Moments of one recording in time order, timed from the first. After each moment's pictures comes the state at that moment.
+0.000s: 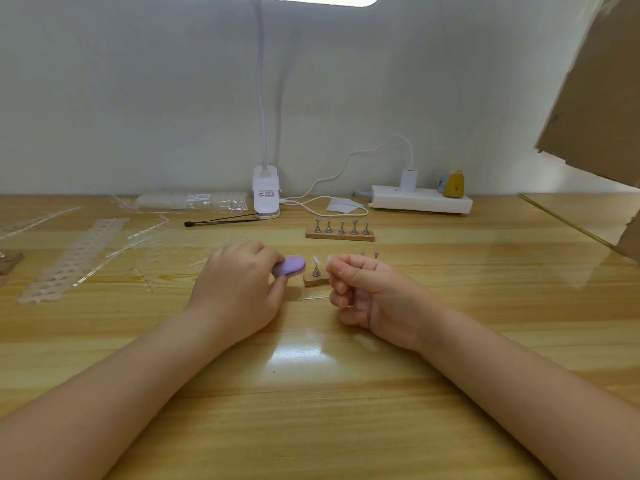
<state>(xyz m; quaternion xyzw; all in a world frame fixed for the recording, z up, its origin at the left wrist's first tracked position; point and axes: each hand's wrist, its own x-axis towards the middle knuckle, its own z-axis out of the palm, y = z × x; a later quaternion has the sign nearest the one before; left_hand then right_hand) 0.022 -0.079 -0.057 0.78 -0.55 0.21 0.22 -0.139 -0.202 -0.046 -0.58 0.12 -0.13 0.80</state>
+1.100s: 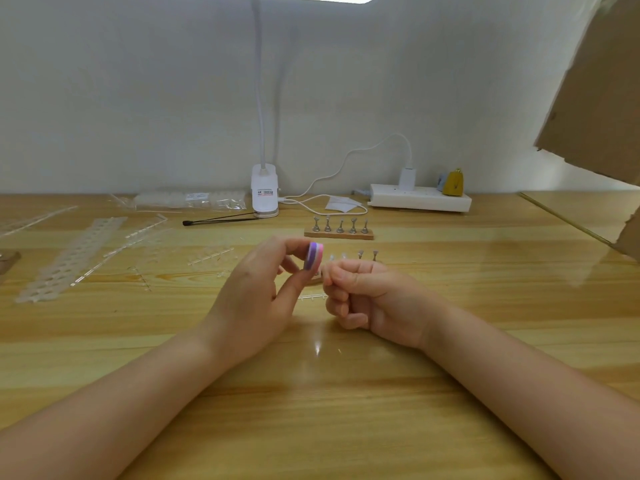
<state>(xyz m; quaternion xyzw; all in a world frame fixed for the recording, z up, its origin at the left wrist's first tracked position) -0.010 -0.078 -0.052 0.61 -0.62 0.13 0.48 -0.145 -0.203 -0.041 -0.60 0.07 -0.06 0.79</state>
